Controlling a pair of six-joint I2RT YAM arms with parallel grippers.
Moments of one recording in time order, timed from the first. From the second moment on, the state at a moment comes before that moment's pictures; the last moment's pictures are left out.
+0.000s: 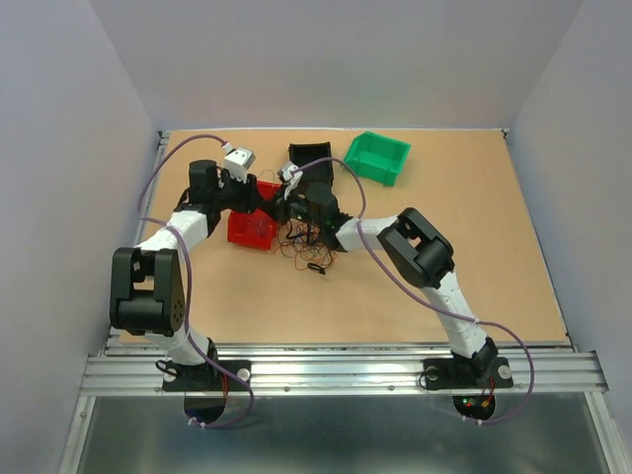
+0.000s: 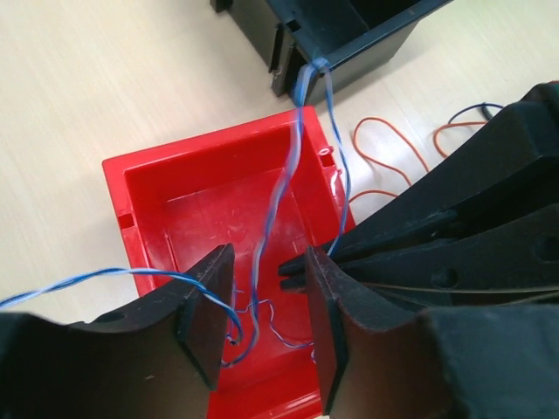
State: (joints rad) left arm -0.08 1.58 0.95 0.09 0.48 0.13; right arm 0.77 2.35 1.52 0.82 -0.34 0.20
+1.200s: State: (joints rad) left arm -0.01 1.61 1.00 0.05 0.69 0.12; right arm 0.77 2.35 1.51 0.85 -0.35 0.22
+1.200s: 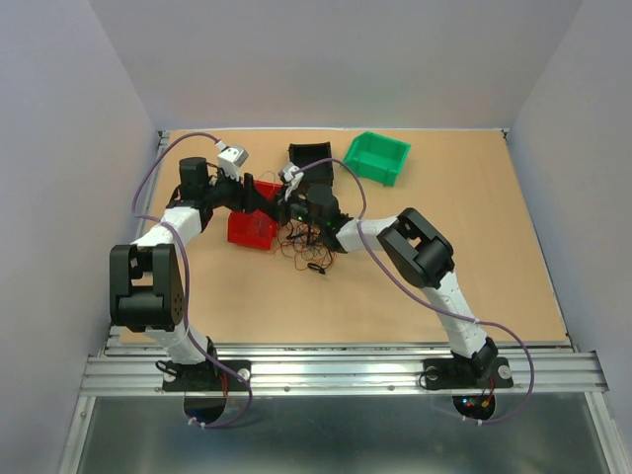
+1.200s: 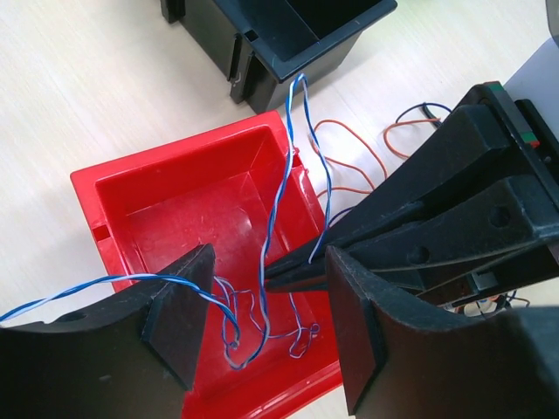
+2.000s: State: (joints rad) left arm -0.01 1.65 1.01 0.04 0.61 0.13; right arm 0.77 2.25 1.36 0.90 -0.35 0.19
